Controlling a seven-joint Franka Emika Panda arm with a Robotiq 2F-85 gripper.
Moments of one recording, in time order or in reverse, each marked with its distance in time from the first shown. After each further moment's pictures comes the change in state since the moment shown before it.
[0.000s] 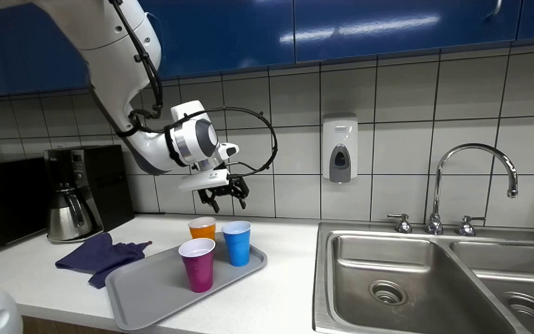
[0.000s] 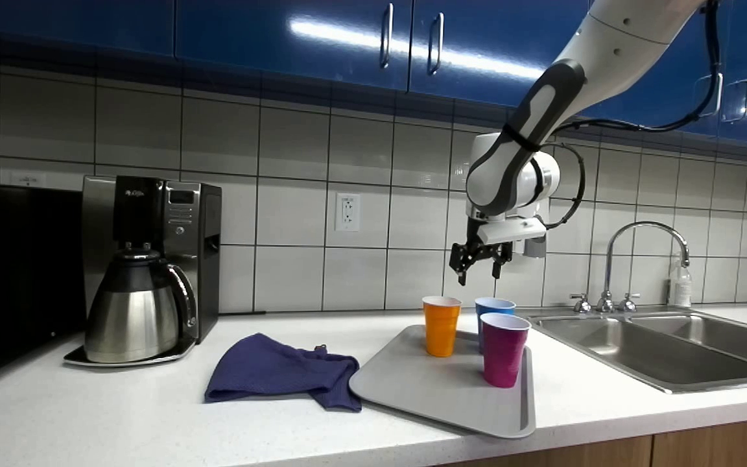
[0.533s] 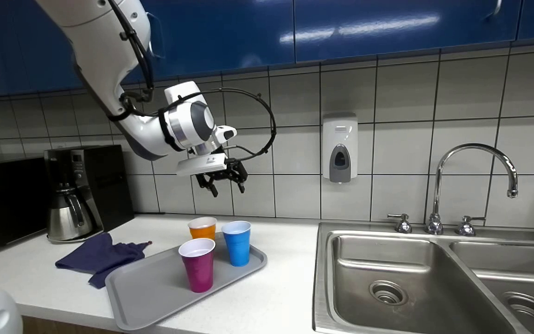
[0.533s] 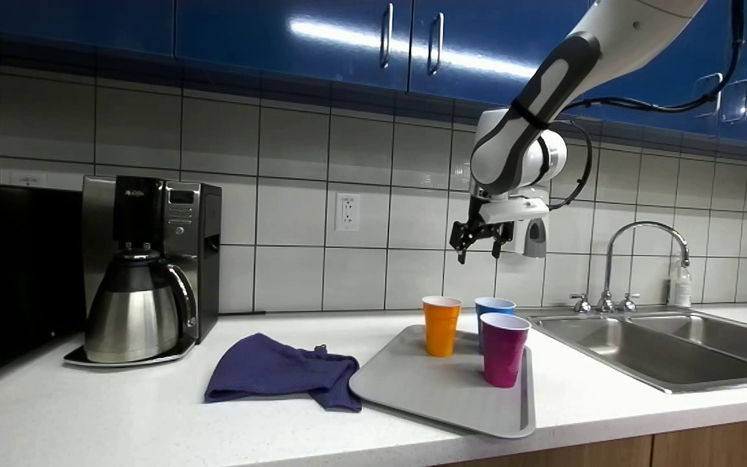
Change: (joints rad) arm -0.001 -0.092 0.002 -0.017 0.000 0.000 0.000
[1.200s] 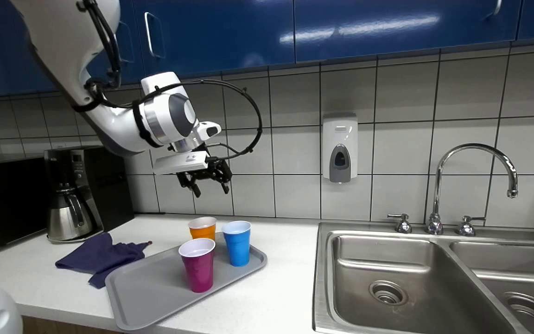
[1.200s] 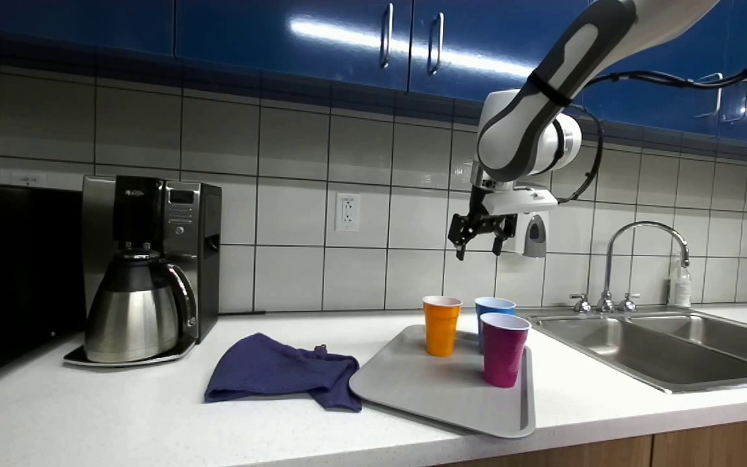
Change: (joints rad) arm 0.000 -0.153 0.054 -0.157 0.006 0.000 0.028
